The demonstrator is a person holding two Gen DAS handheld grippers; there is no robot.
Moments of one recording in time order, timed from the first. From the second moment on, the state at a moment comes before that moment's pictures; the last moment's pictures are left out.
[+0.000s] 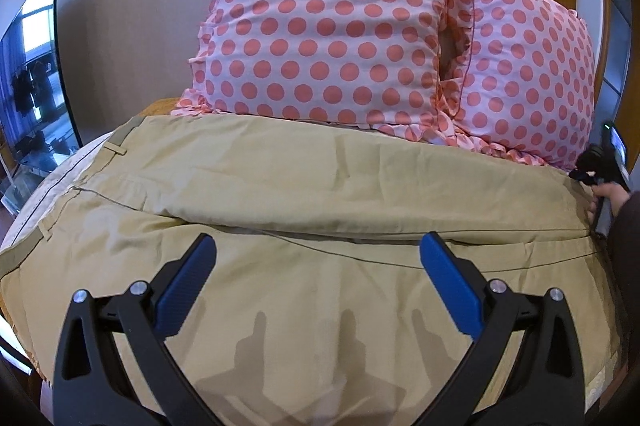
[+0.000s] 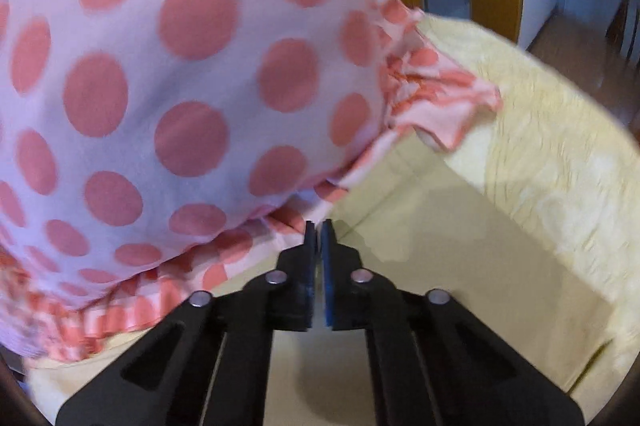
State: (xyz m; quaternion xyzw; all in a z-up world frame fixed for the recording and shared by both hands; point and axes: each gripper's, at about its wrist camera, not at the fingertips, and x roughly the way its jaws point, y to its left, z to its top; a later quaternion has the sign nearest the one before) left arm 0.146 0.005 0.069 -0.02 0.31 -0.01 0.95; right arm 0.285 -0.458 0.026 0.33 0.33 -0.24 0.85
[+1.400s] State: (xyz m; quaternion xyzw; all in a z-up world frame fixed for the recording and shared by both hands) left arm 0.142 0.022 0.079 -0.02 0.29 0.00 0.96; right arm 0.181 -0.454 0.044 0.42 0.22 -0.19 0.86
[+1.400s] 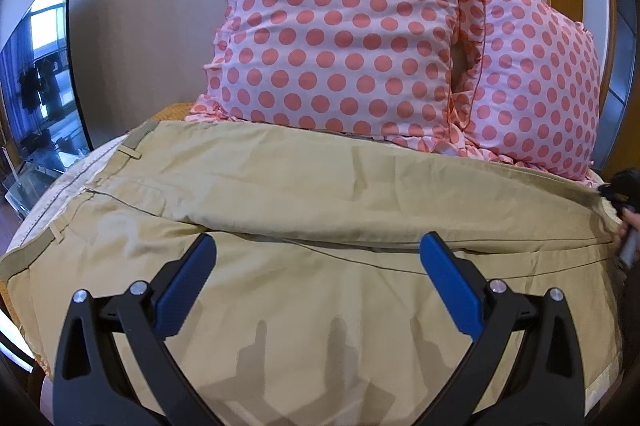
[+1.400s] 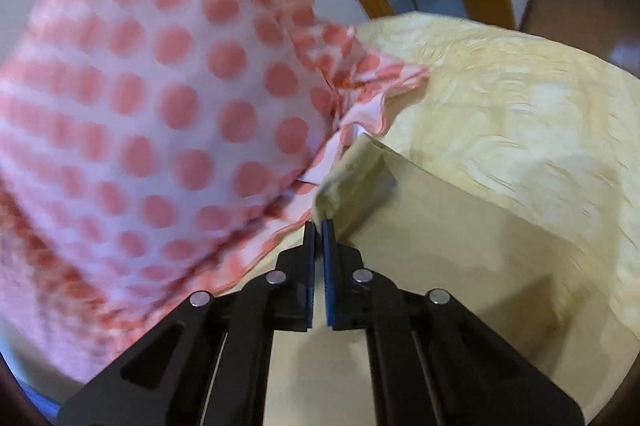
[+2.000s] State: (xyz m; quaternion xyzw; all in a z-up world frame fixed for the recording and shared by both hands) left arm 0.121 0.062 0.090 -0.09 0.28 -0.01 0.95; right arm 0.015 -0.386 0.003 0.50 0.25 -0.14 0.82
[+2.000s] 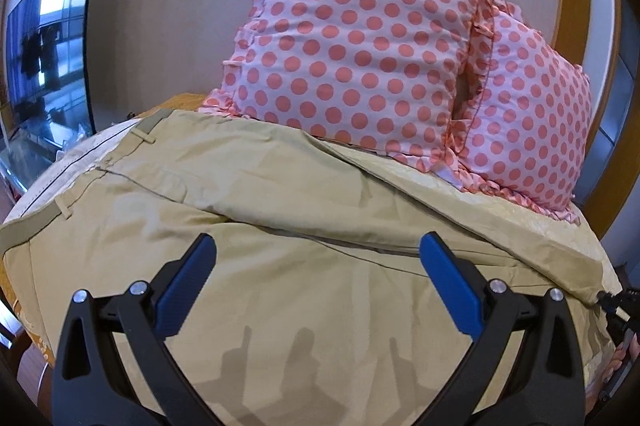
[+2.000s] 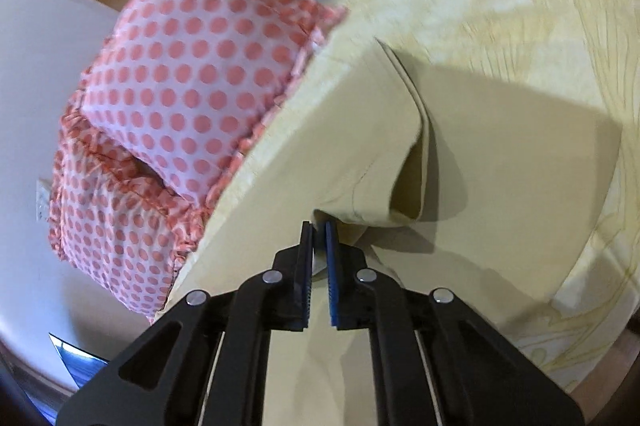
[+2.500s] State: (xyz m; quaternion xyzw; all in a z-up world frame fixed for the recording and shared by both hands) left arm 0.135 0.082 0.095 -0.10 0.28 -0.02 0.95; right arm 0.013 -0.377 0.002 0.52 0.26 -0.17 0.79
